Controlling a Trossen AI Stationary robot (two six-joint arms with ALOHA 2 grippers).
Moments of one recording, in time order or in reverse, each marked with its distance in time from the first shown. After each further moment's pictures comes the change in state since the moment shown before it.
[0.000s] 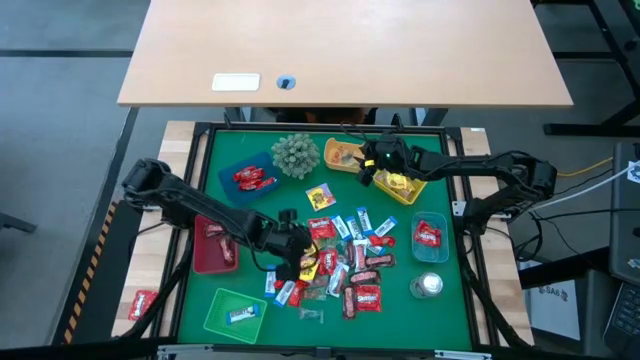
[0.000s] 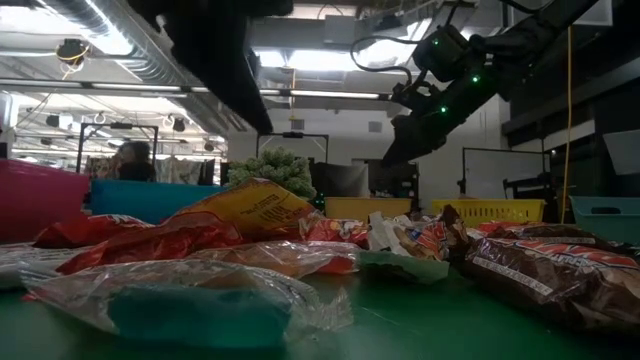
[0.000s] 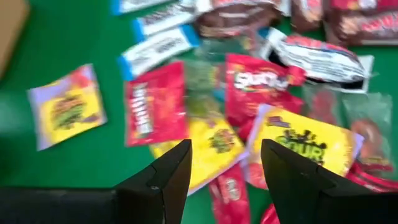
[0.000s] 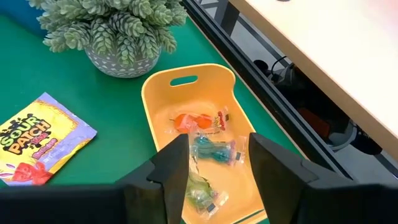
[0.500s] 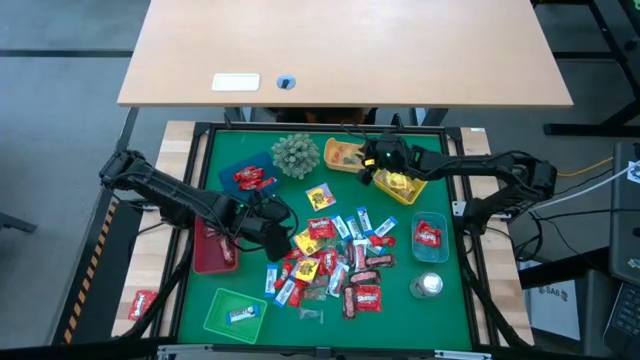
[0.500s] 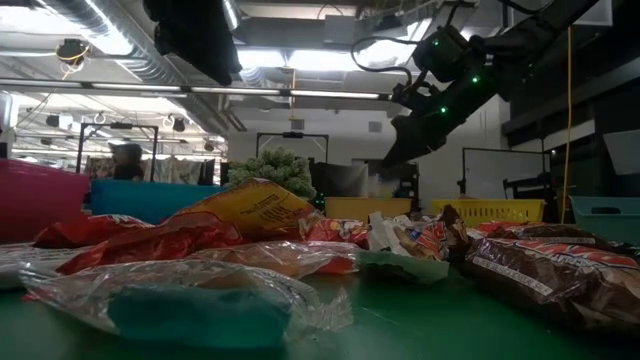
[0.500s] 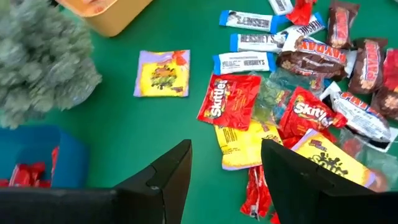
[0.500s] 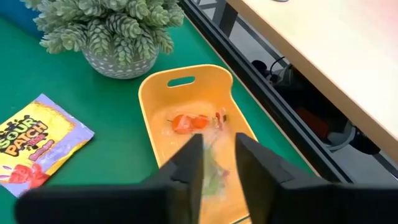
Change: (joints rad) left arm 0.000 -0.228 0.000 -0.248 -0.191 -0.377; right arm 0.000 0.000 0.000 0.003 0.000 -0.002
